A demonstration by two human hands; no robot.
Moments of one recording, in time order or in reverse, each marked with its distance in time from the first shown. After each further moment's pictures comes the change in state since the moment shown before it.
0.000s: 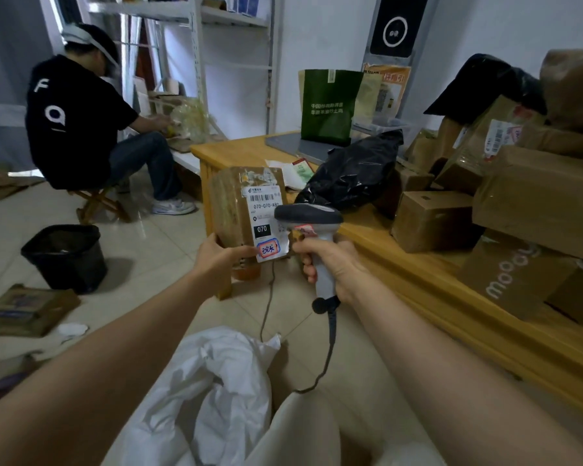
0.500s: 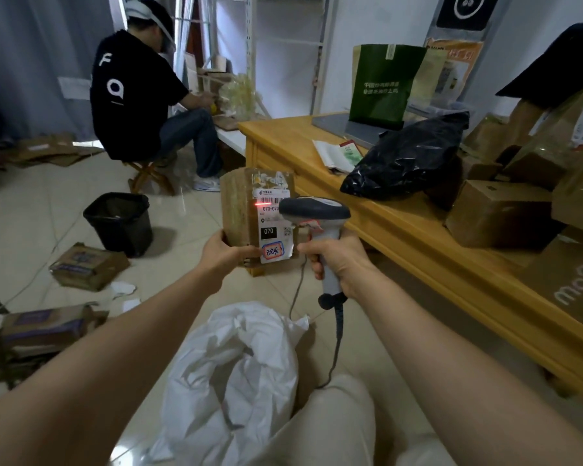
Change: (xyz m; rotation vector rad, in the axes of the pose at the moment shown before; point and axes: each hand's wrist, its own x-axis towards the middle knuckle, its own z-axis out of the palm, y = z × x) left_hand -0.015 -0.038 -0.064 0.088 0.094 0.013; right_hand -0.004 0.020 0.057 -0.167 -0.066 0.040
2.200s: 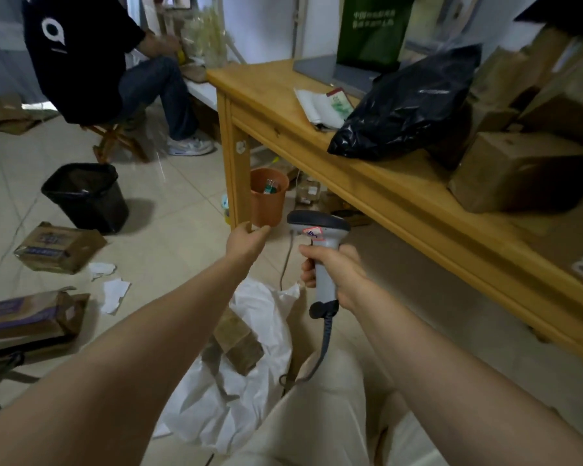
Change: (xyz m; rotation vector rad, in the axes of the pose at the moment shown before) left_hand 0.027 -0.019 0.087 0.153 0.004 -0.174; right_hand 0.039 0.067 -0.015 0.184 0.101 0.238
